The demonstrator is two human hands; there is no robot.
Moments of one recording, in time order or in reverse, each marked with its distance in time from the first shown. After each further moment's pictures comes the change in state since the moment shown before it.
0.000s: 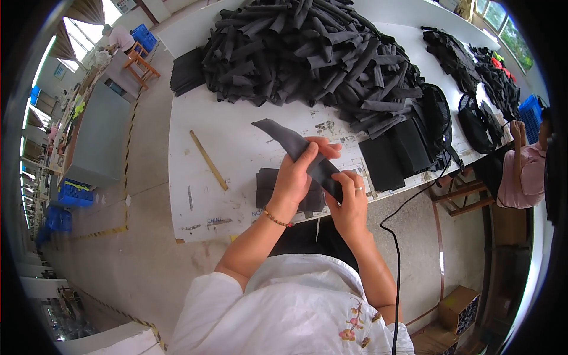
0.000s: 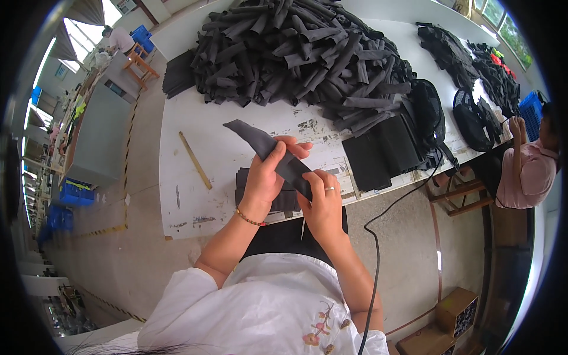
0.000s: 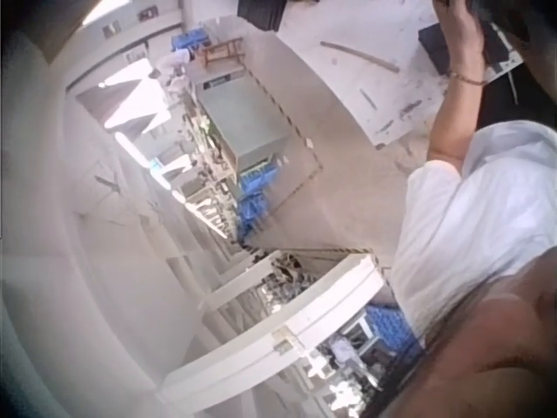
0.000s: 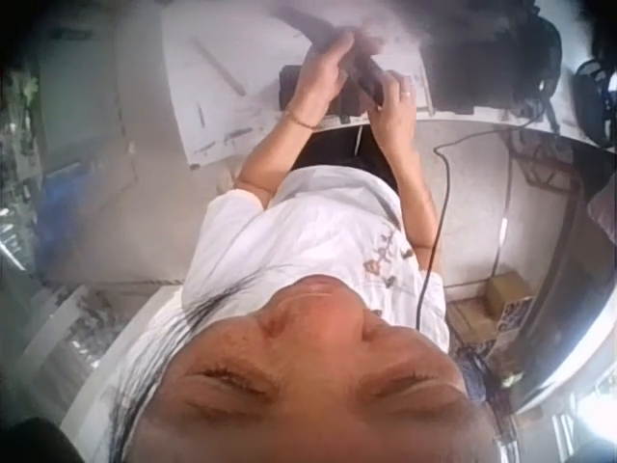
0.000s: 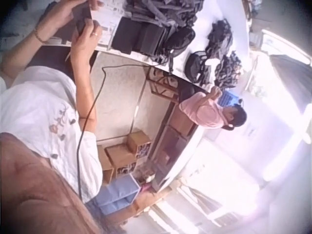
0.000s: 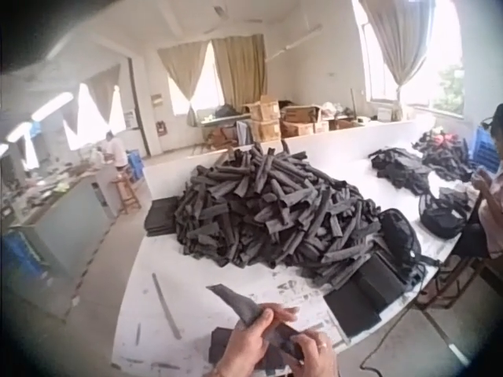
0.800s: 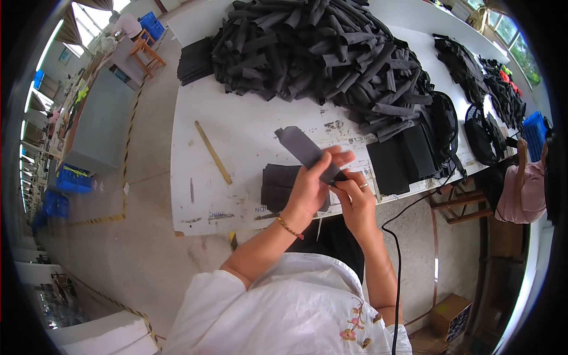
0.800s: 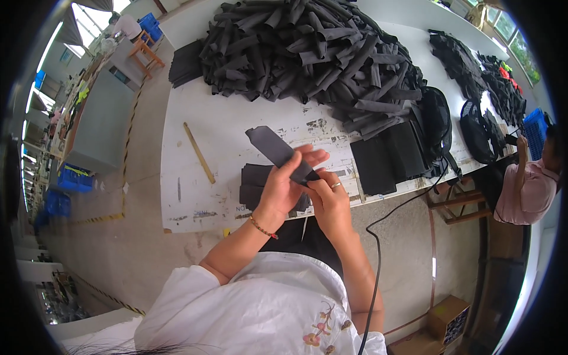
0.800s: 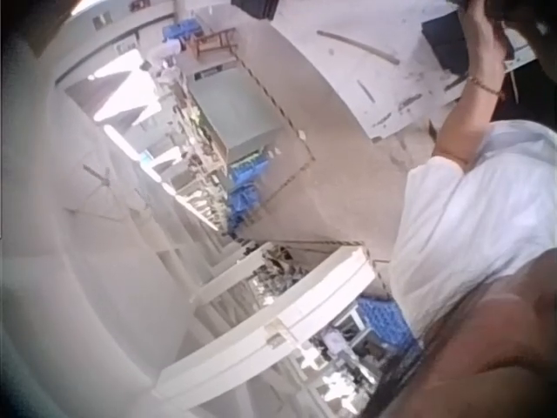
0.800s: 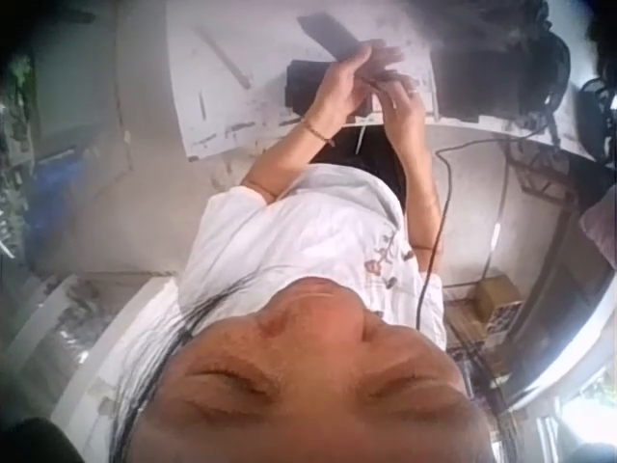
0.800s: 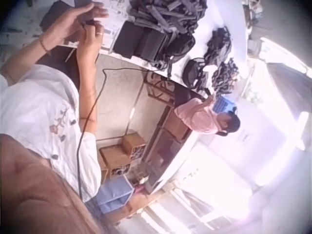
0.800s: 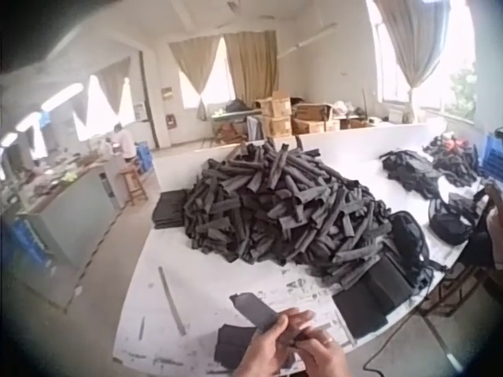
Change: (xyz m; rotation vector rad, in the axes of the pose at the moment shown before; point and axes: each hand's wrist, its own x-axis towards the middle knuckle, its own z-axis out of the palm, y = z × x) left_hand -0.018 -0.017 0.009 -0.266 0.208 -0.152; right_hand 0.009 0.003 -0.002 0.196 -0.087 0.036
